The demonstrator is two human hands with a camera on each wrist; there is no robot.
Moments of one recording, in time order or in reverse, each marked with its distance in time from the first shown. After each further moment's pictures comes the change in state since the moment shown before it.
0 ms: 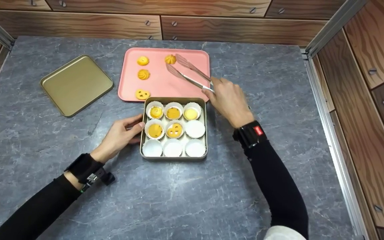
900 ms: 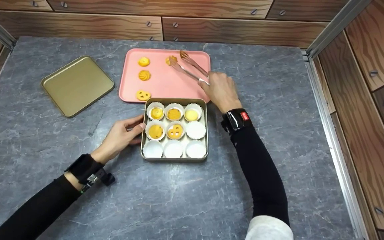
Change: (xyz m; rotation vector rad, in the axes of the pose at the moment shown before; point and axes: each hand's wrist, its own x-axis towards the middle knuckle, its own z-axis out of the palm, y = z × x) left_hand 0.000 0.000 -0.001 0.039 0.002 0.022; right_hand 0.046 0.006 0.024 0.032 -0.092 0.160
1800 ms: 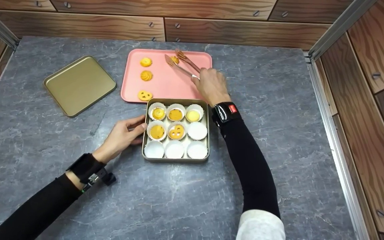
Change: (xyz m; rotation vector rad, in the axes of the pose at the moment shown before) left_hand 0.001 0.000 -0.001 -0.006 -0.004 -0.014; right_hand 0.025 -0.024 0.009 -0.006 -0.136 0.102
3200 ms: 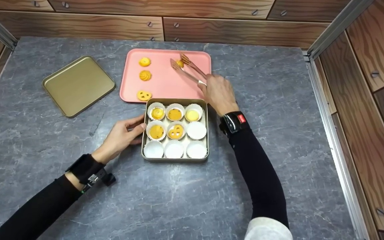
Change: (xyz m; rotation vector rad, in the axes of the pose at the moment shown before) left_hand 0.000 -0.001 0.000 -0.011 -0.010 0.013; right_hand -0.025 0.023 0.008 -0.008 0.136 -0.090
